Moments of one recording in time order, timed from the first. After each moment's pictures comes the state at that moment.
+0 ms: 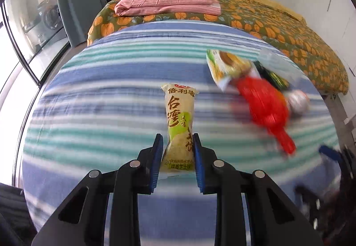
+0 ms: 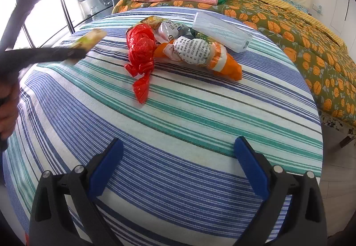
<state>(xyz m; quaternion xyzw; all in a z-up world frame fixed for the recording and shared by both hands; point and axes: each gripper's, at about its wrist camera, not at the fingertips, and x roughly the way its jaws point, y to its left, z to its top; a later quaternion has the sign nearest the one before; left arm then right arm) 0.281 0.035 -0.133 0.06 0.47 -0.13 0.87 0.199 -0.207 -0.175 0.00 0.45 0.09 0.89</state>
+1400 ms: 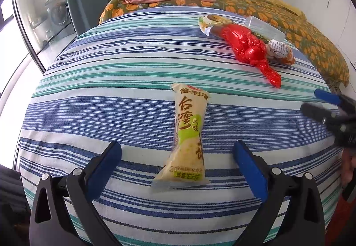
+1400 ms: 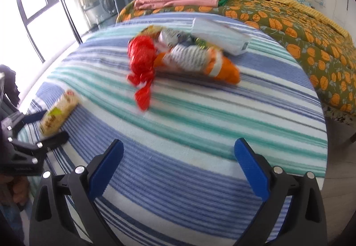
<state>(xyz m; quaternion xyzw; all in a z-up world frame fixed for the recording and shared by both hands) 0.197 0.041 -0.164 0.07 0.46 -0.10 0.88 0.202 -0.231 -0.165 0.05 0.43 0.11 0.89</state>
